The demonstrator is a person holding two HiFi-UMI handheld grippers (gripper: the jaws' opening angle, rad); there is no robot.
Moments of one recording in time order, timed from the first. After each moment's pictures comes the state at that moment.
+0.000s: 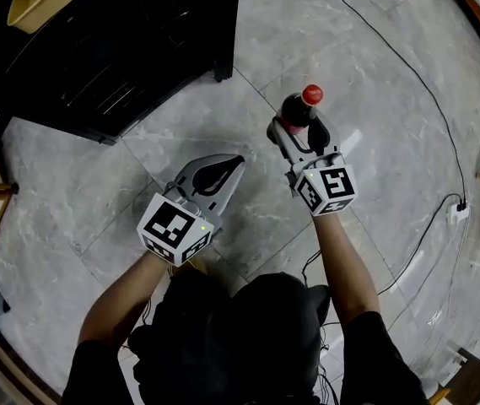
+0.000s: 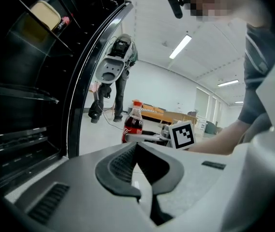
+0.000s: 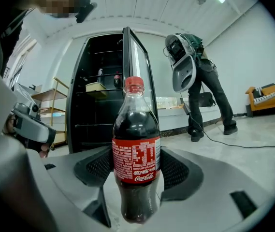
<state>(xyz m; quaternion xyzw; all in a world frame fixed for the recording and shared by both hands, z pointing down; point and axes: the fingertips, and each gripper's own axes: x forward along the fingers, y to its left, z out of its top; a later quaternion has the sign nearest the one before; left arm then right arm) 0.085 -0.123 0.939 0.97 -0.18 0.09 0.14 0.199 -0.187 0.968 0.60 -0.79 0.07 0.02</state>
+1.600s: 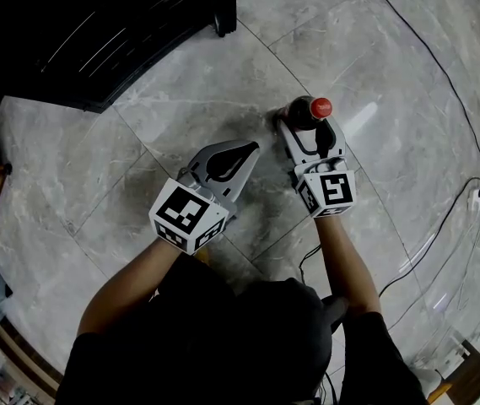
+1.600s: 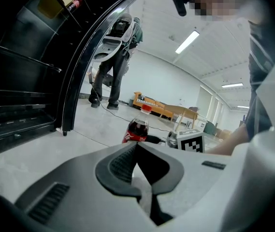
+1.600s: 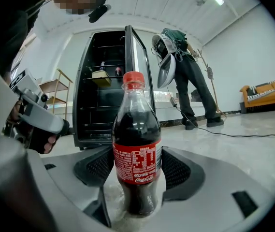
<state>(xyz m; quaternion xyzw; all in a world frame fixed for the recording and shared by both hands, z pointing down) 0.100 -0.086 1.029 0.96 -0.17 0.12 0.19 0.192 -0.128 1.070 0.62 -0.78 0.08 0.04</state>
